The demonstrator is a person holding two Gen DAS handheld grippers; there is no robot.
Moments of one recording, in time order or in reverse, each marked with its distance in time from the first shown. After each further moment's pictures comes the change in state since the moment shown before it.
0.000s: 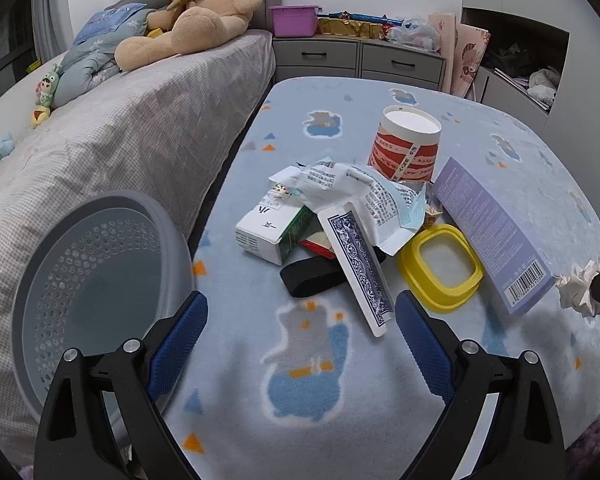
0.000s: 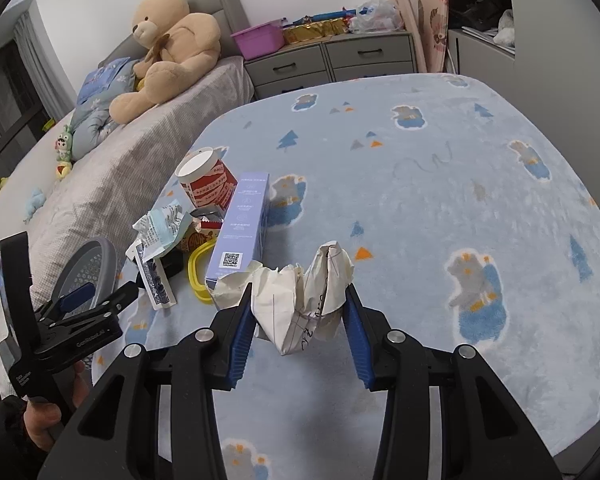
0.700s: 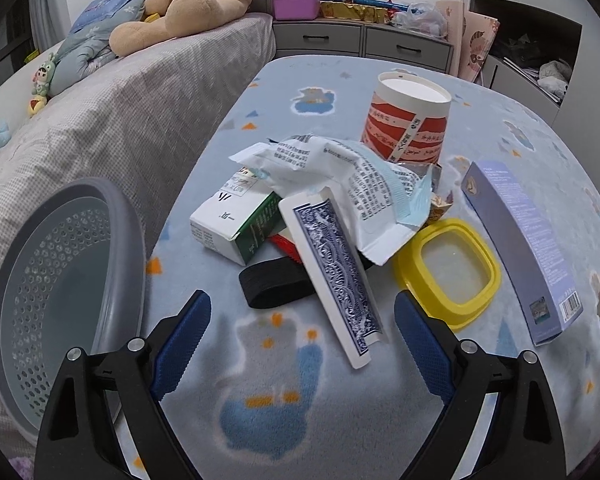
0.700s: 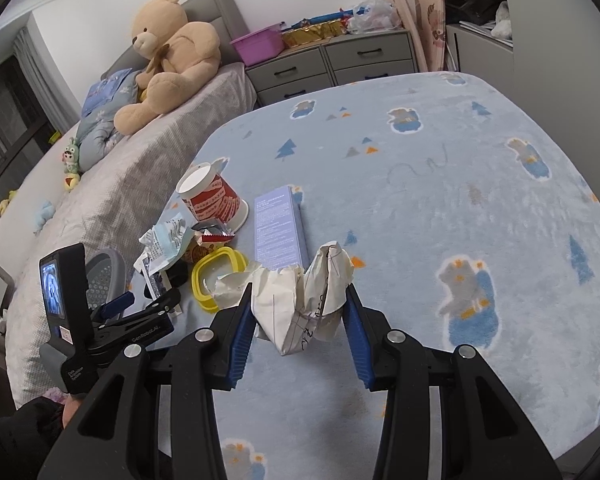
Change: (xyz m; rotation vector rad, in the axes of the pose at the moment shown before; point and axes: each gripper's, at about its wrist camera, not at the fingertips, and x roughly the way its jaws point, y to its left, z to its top) left arm 0.037 -0.022 0.003 -0.007 0.043 0.012; right arm -0.008 -0.021 0.009 0.037 -0.007 0.047
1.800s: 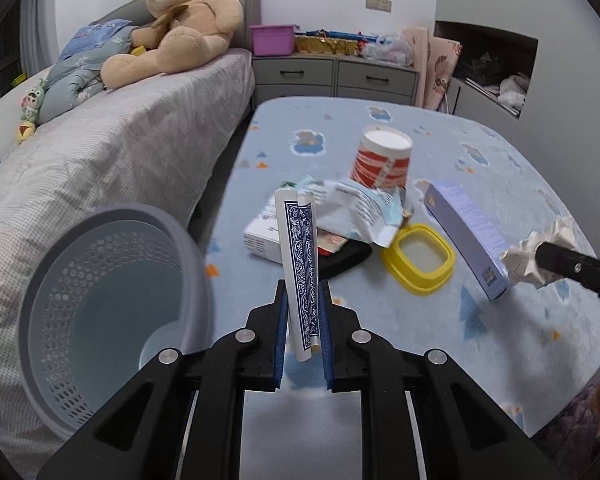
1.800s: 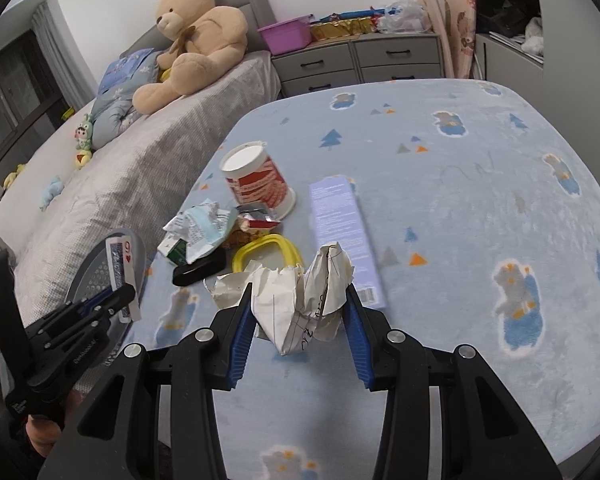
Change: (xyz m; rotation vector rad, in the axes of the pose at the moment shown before) left arm -0.079 0.049 -0.019 0.044 -0.125 -0.090; right arm 0.017 0.060 -0.006 -0.092 0.022 0.023
